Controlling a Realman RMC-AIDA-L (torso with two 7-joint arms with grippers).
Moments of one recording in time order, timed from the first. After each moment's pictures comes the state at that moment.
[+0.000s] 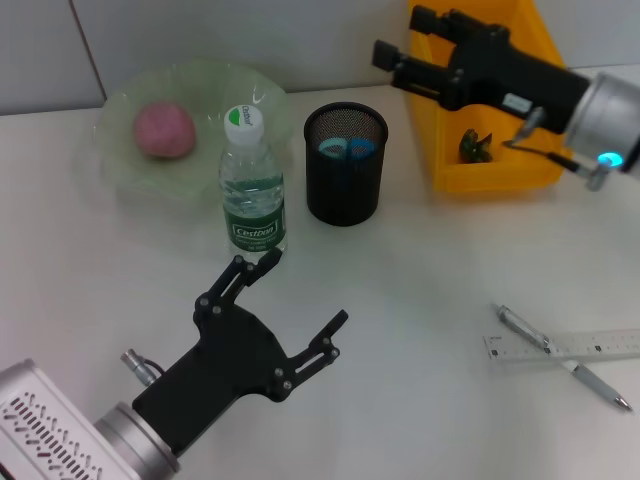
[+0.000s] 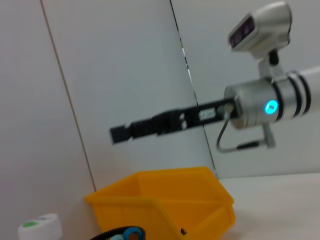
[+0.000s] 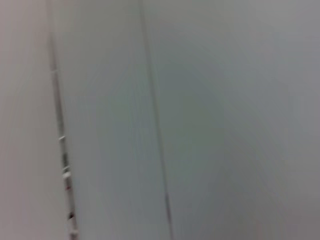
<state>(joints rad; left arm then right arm) -0.09 -1.88 2.63 1.06 2.71 -0.80 -2.88 0.59 2.07 -0.84 -0.53 -1.38 -1.27 1.11</state>
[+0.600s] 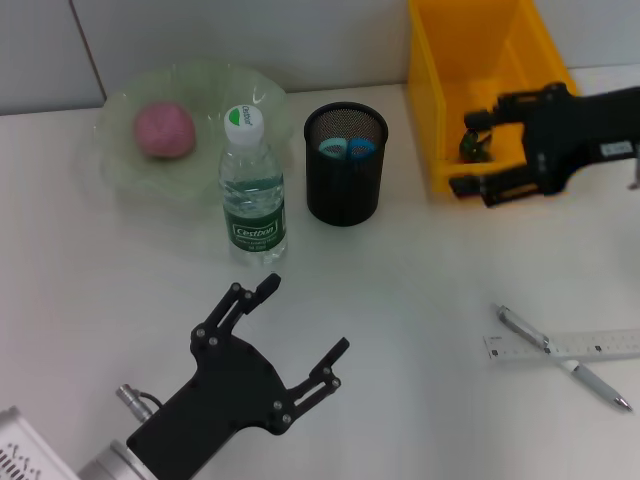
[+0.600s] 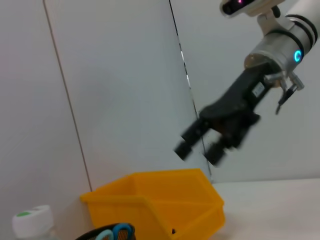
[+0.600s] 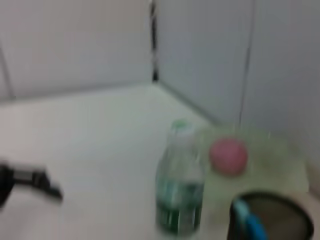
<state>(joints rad) -0.04 -1.89 2.67 1.02 2.72 -0.88 -2.88 0.56 2.00 -0.80 -1.14 -2.08 -1.64 1.63</state>
